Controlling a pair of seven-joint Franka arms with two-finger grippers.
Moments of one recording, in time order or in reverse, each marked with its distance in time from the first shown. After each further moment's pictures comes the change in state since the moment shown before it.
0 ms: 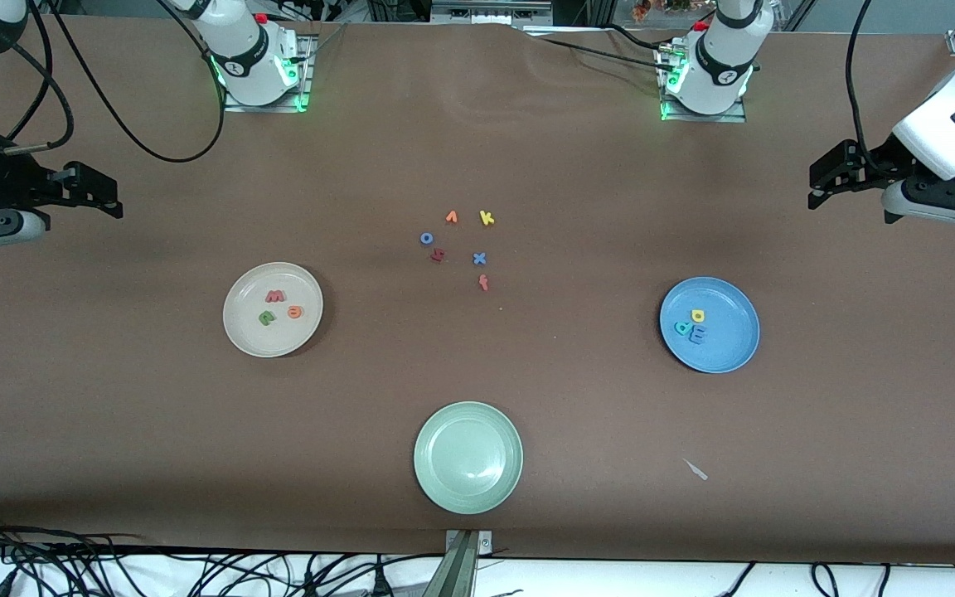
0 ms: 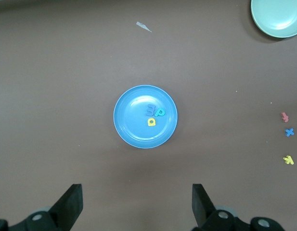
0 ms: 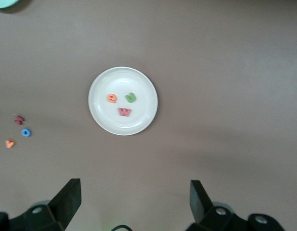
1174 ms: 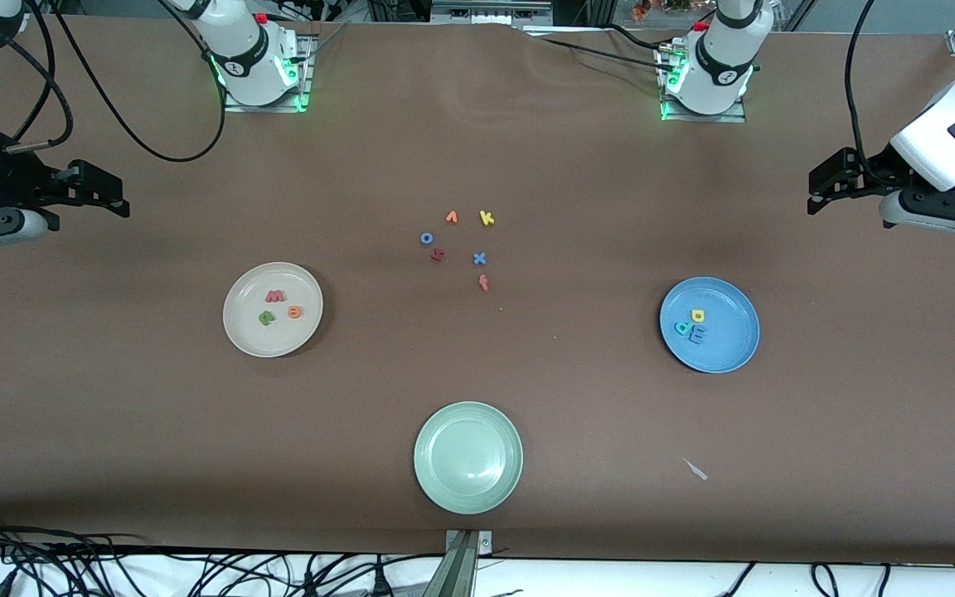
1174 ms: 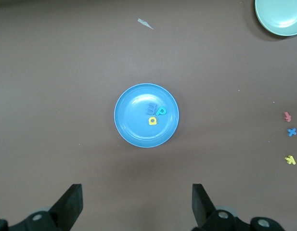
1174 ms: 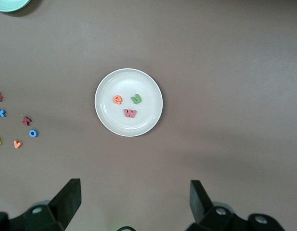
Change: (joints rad) left arm 0.000 0.010 0.005 0.003 0.000 -0.002 0.000; right arm 0.000 0.000 0.000 0.000 0.011 0.002 0.000
